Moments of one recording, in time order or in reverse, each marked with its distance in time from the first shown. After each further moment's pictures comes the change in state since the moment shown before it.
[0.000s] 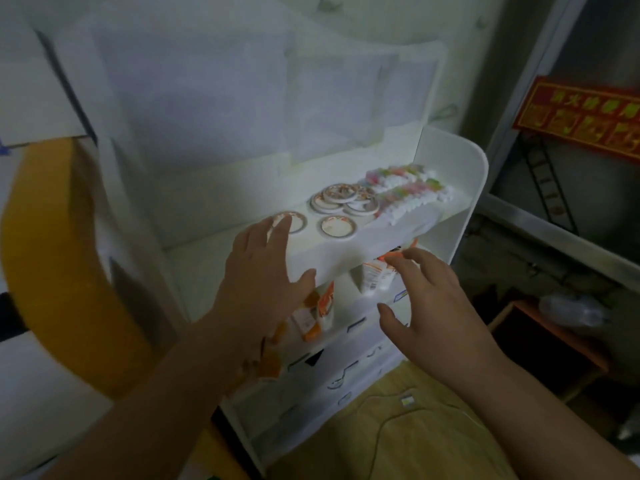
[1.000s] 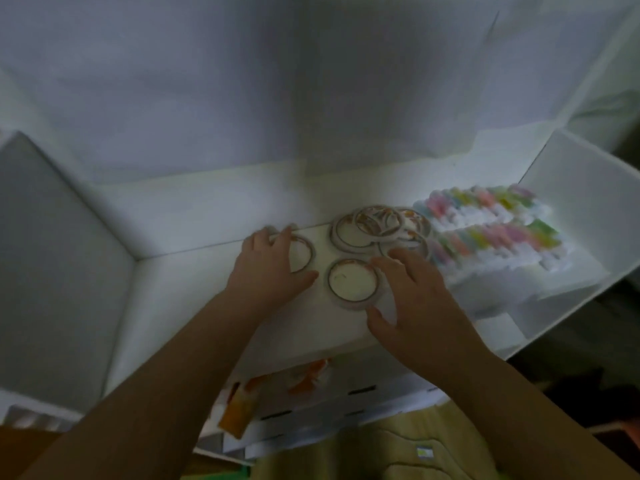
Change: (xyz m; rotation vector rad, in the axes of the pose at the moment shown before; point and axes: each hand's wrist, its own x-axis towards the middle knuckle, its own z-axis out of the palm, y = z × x) left_hand 0.185 -0.043 0.126 0.138 -0.194 -0.456; right_hand 0.228 0.116 0.095 0.246 -0.243 -0.261
